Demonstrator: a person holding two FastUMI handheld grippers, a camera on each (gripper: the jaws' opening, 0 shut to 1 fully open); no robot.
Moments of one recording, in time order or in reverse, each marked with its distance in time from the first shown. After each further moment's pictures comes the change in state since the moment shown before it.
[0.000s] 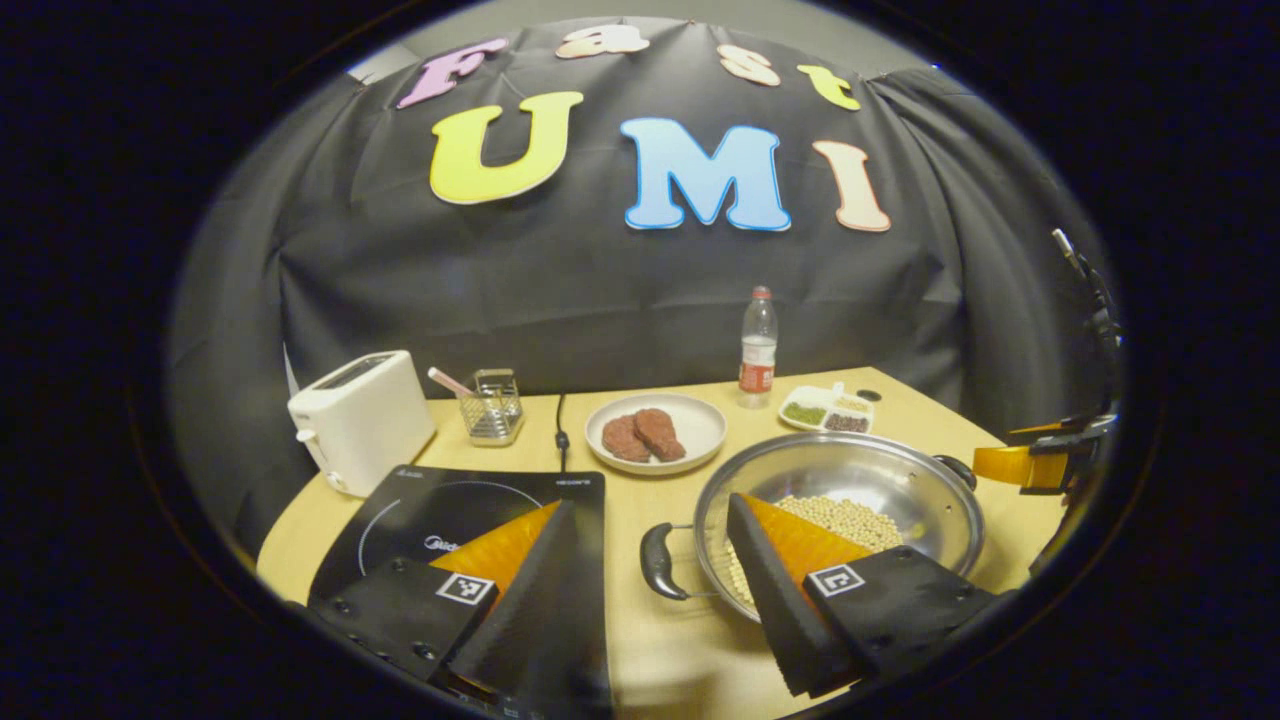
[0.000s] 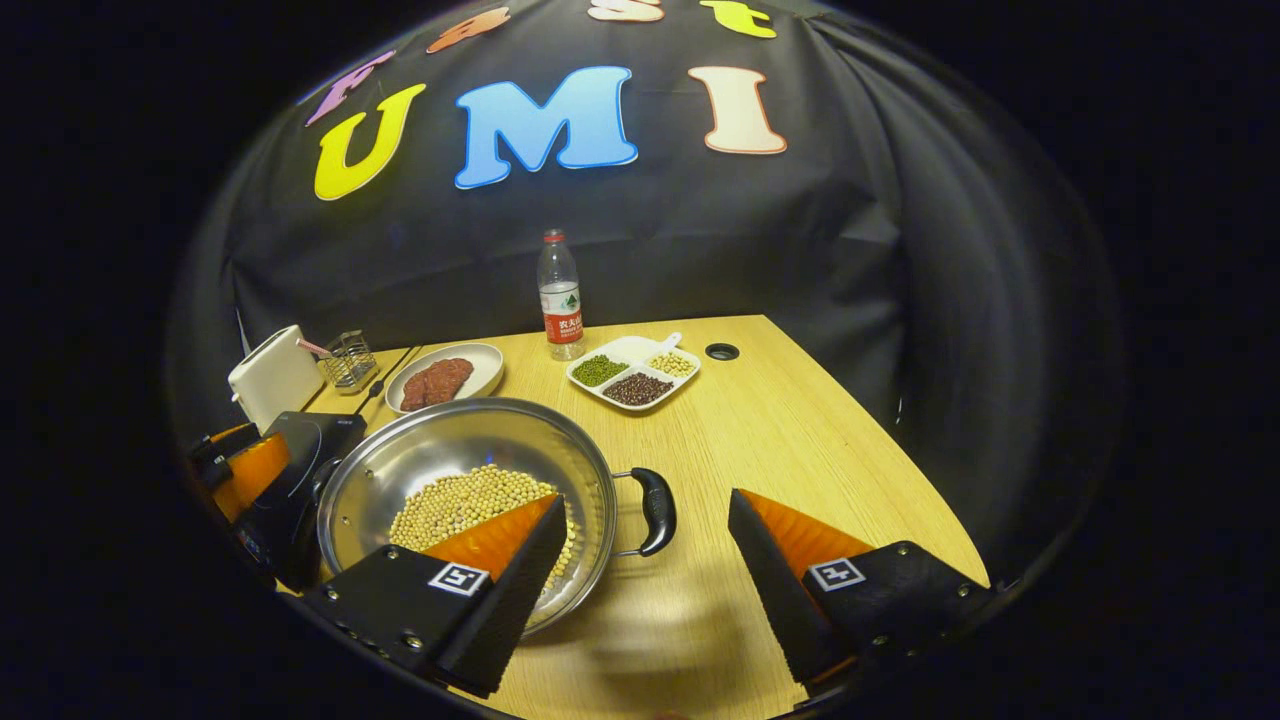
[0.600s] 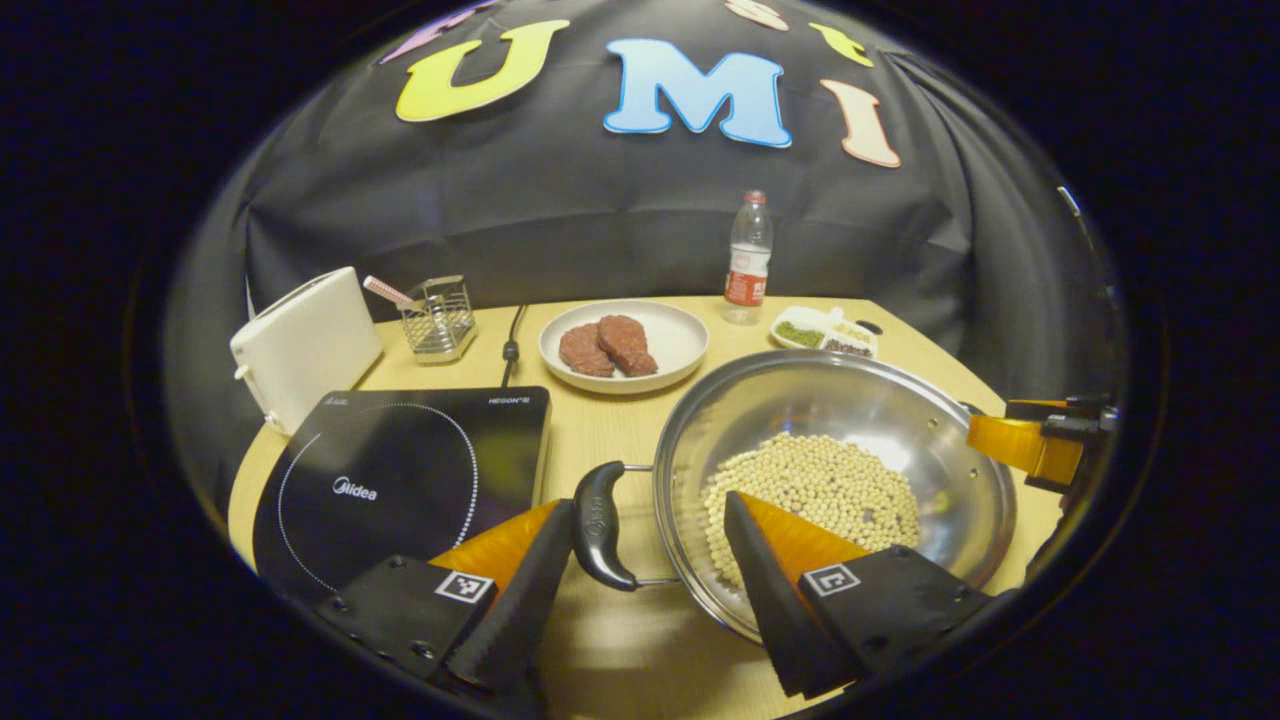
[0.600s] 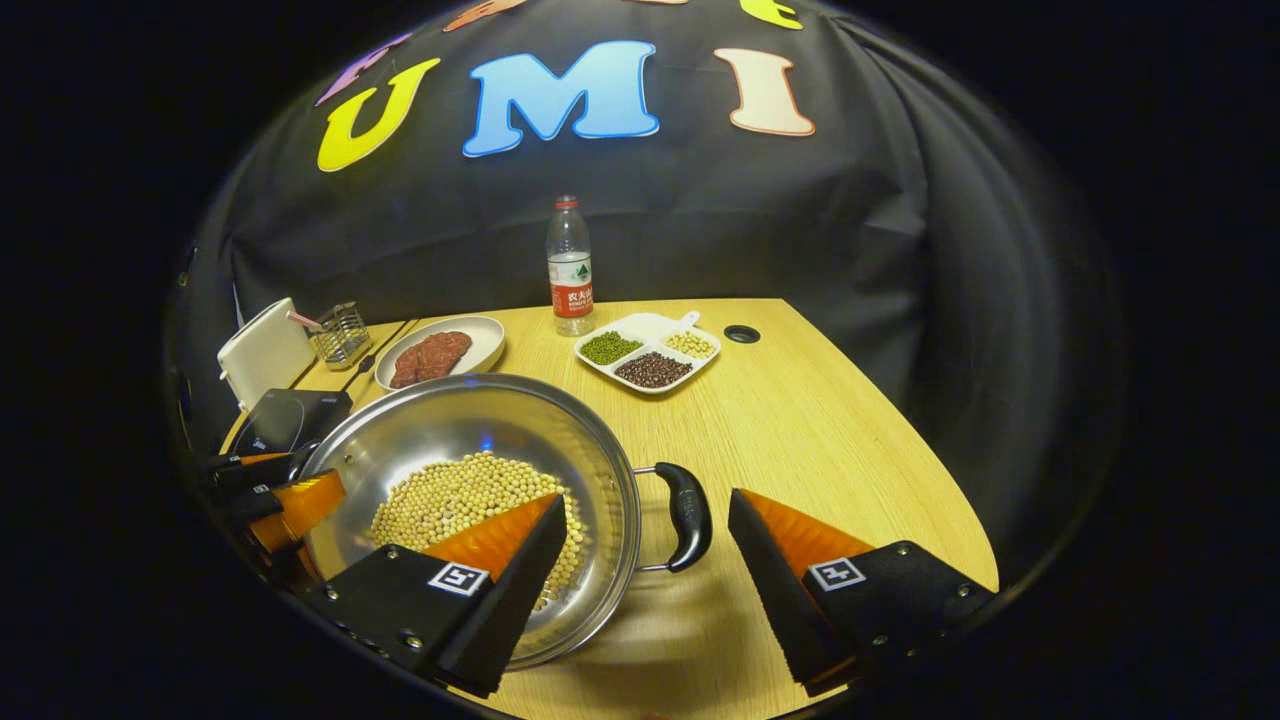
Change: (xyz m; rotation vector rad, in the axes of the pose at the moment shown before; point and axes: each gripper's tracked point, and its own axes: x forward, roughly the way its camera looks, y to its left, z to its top) left arm 0.055 -0.023 -0.066 -0.030 0.227 -0.029; right arm 0.040 0.013 -0.016 -0.038 0.055 0.003
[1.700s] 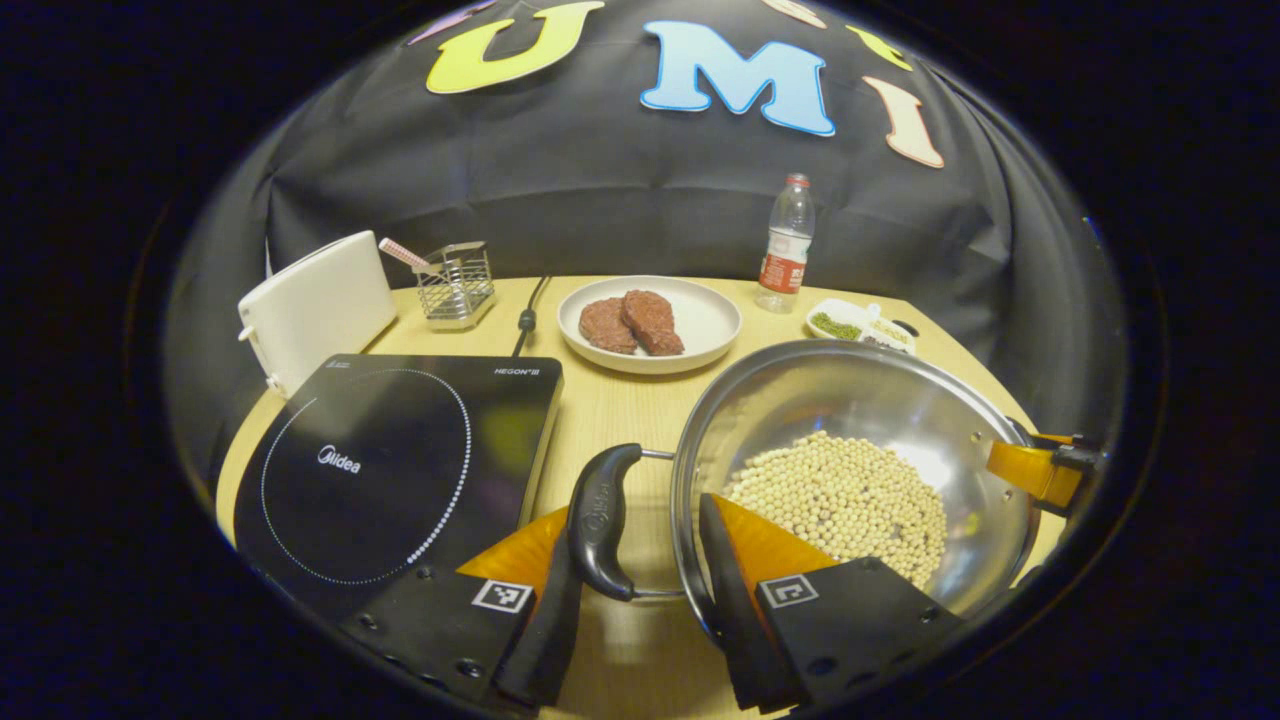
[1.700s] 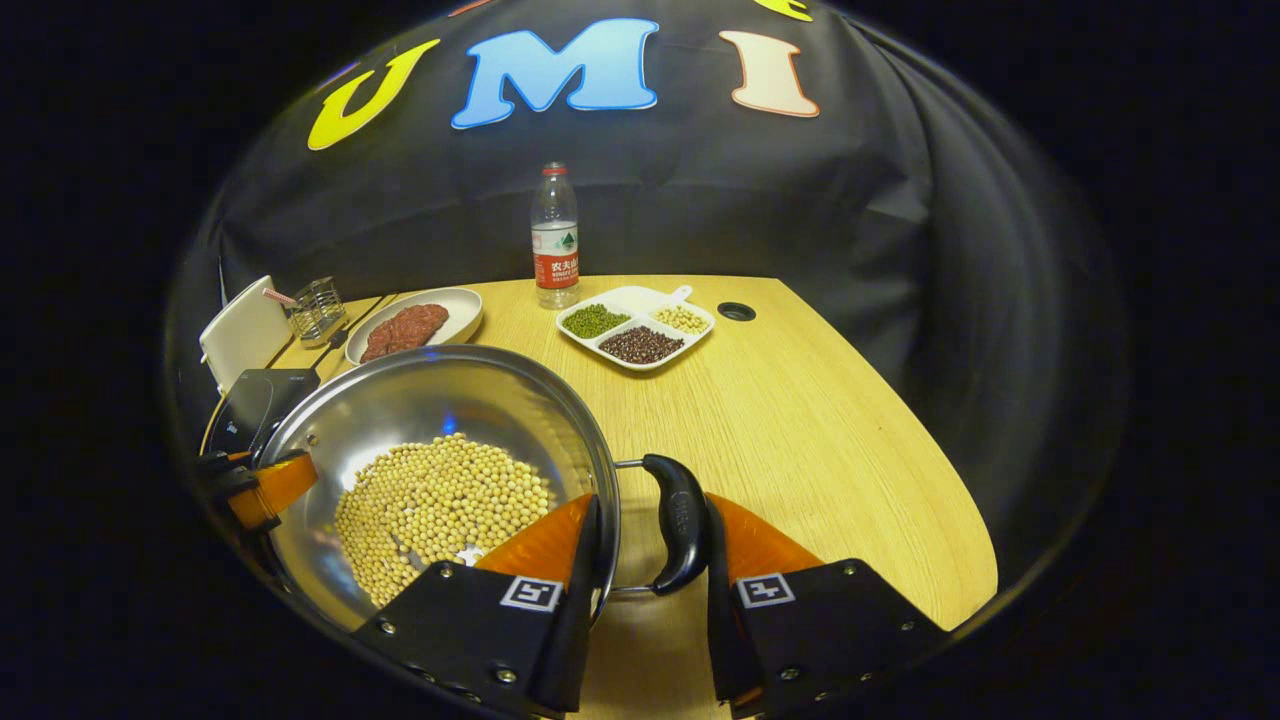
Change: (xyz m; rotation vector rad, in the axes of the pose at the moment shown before) left arm 0.017 0.007 -0.010 -0.088 0.032 0.063; right arm 0.015 -0.007 -0.011 -0.032 0.046 -0.045
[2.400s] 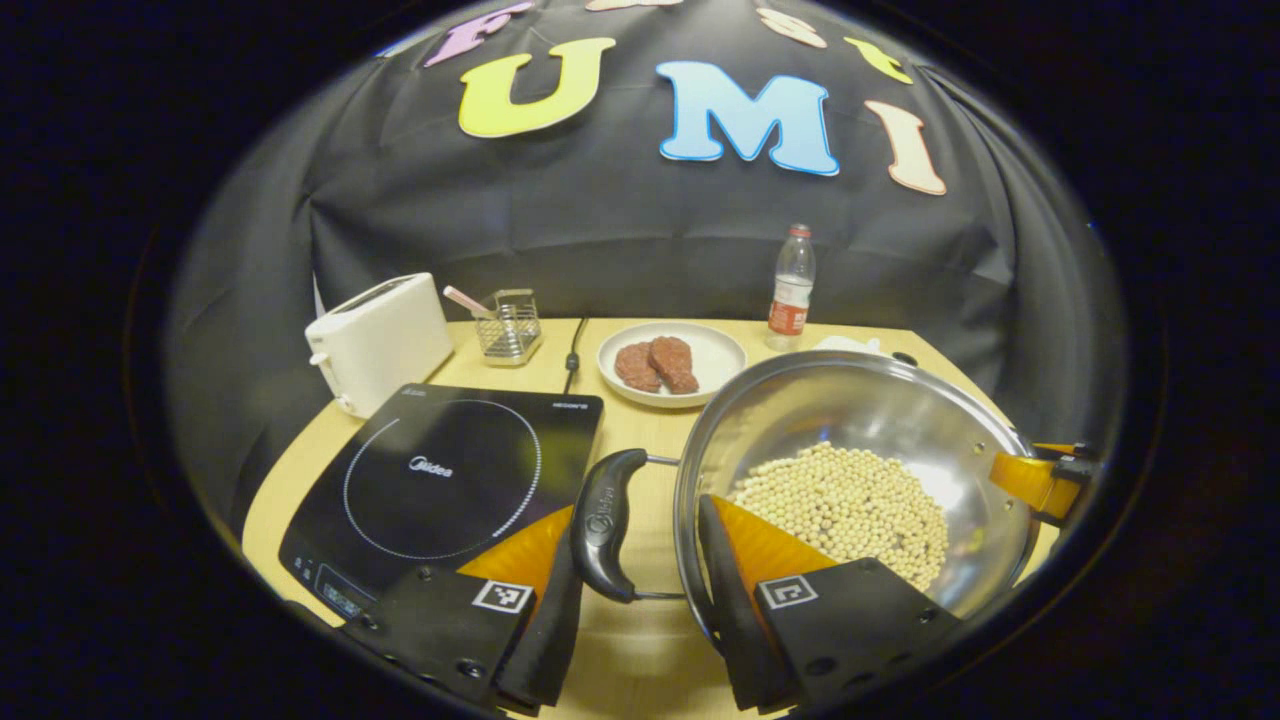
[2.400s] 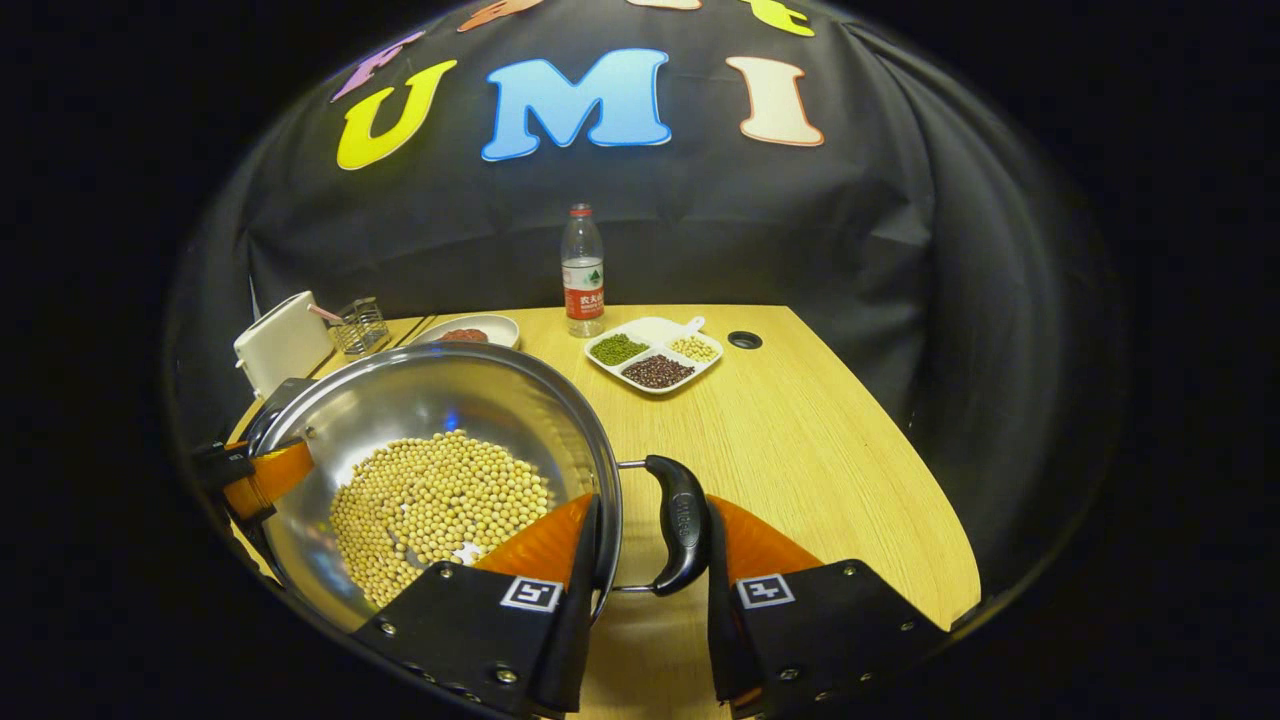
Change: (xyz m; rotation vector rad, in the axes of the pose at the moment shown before) left arm -0.085 0.011 0.026 0.013 -0.101 0.103; right arm -0.059 0.004 0.015 -0.004 -0.065 0.082
